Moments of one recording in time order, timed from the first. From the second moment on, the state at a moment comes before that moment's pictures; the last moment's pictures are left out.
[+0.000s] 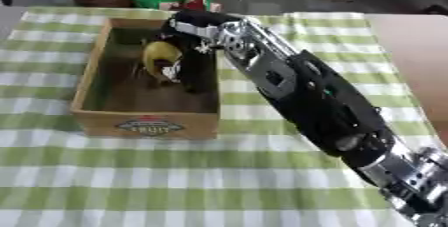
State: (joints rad) left arm -0.24 0.33 0.17 -1.96 0.19 -0.26 0.11; right arm -1.07 -0.33 0.43 -1.29 0.68 0.19 0.58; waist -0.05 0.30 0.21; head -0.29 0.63
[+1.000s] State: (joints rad) left arm -0.24 0.33 0.17 -1.96 0.19 -0.26 0.11; right arm -1.10 -0.30 0.38 -1.20 0.71 0.10 0.71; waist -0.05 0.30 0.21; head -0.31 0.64
